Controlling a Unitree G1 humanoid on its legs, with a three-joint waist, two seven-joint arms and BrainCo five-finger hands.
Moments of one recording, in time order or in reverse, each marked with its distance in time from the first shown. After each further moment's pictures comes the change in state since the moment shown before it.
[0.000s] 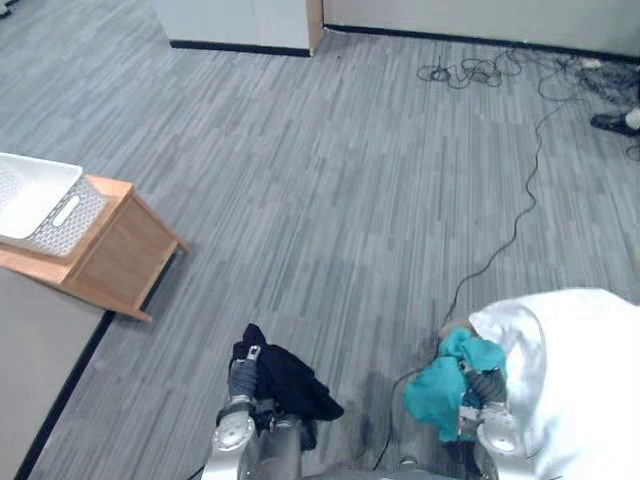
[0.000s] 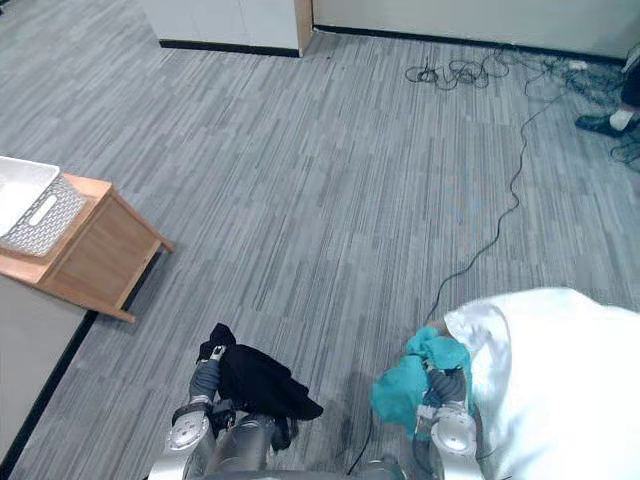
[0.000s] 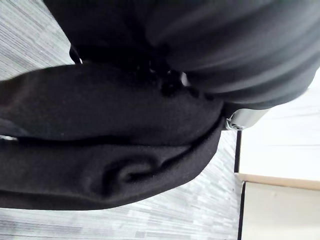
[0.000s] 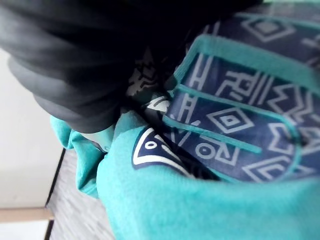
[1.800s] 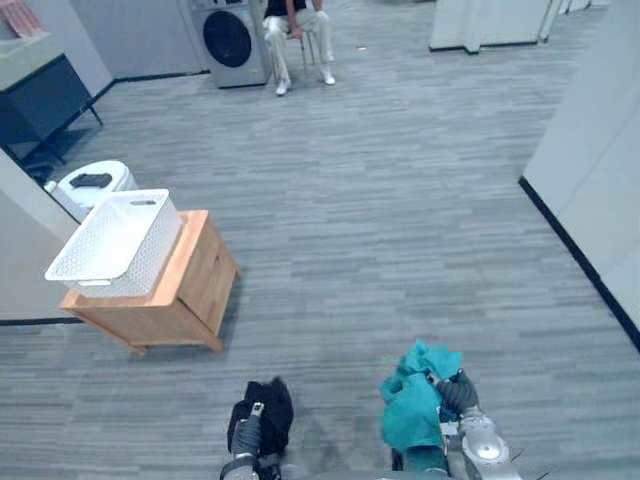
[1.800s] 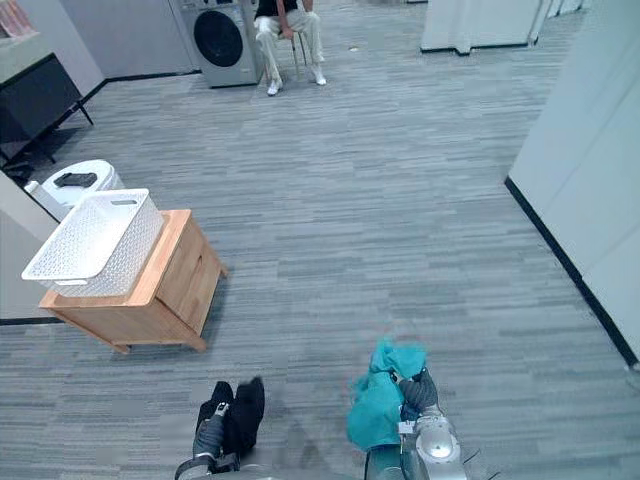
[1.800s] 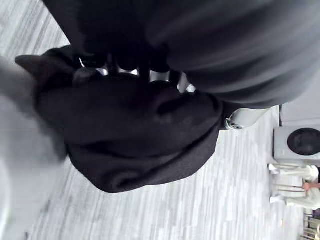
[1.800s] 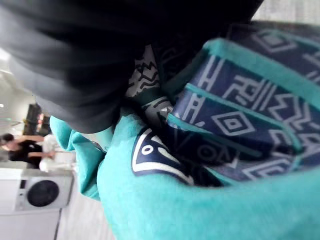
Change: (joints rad) left arm 0.159 -0.080 0.032 0.115 0.000 -0.003 0.003; right arm 0.045 -0.067 0.137 -0.079 -0.061 0.013 0.079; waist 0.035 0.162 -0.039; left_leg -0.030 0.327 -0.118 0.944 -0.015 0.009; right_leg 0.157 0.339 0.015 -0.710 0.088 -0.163
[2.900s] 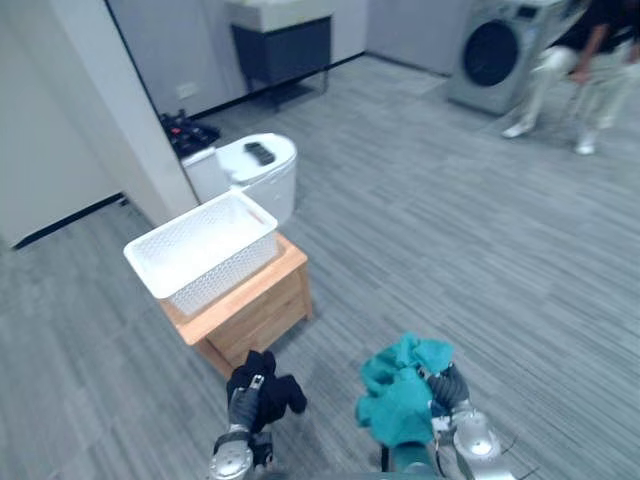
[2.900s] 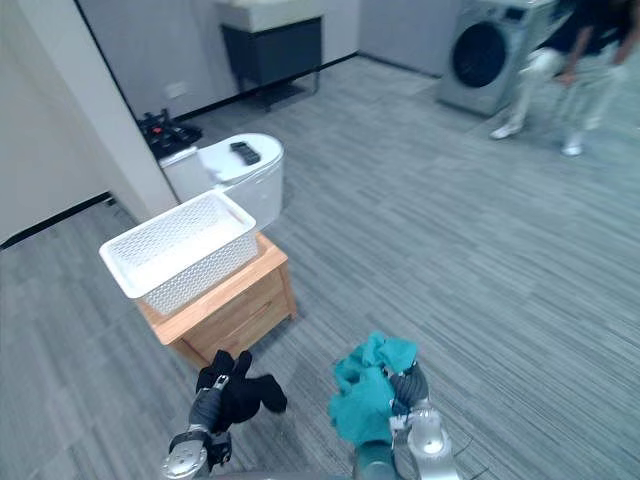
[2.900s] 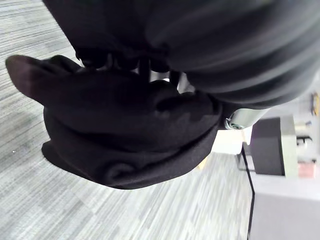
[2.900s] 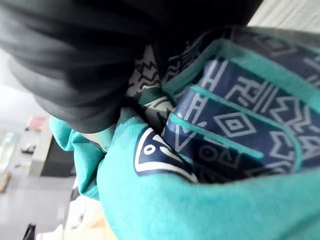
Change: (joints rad) left arm -0.047 0.025 -0.077 -0.077 0.060 -0.002 -0.004; right arm -0.038 -0.015 0.017 -0.064 -0.057 -0.002 0.026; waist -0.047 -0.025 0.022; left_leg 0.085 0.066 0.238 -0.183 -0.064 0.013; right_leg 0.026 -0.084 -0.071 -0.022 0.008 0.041
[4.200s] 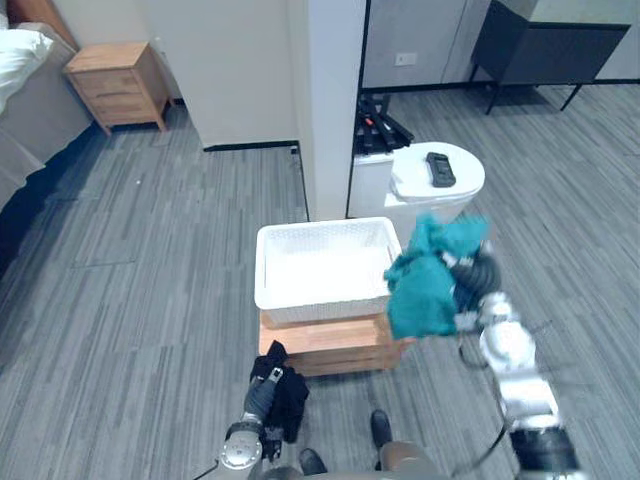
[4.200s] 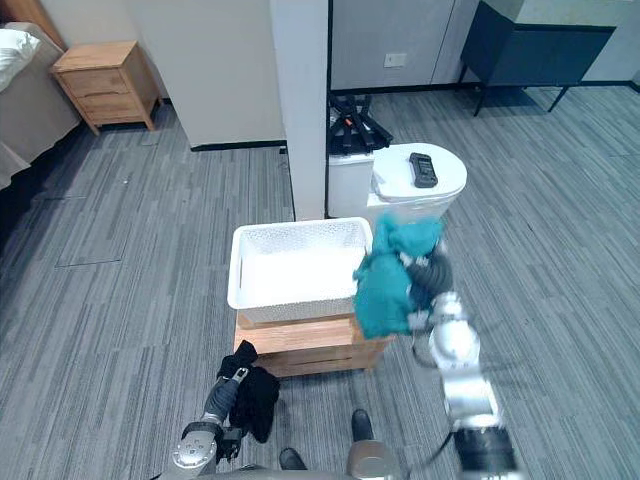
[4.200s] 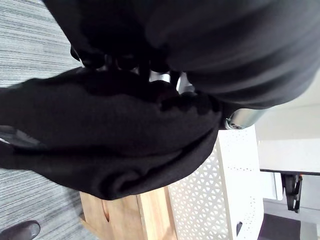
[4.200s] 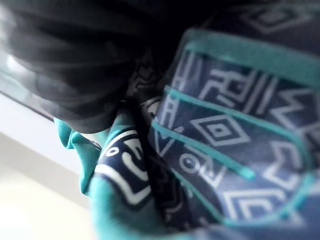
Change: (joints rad) left arm -0.072 0.110 -0.115 0.042 0.063 -0.025 -0.045; right arm -0.583 -0.321 0.005 -0.259 0.002 -0.065 -0.031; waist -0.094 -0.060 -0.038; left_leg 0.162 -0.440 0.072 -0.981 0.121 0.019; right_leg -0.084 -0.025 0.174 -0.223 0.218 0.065
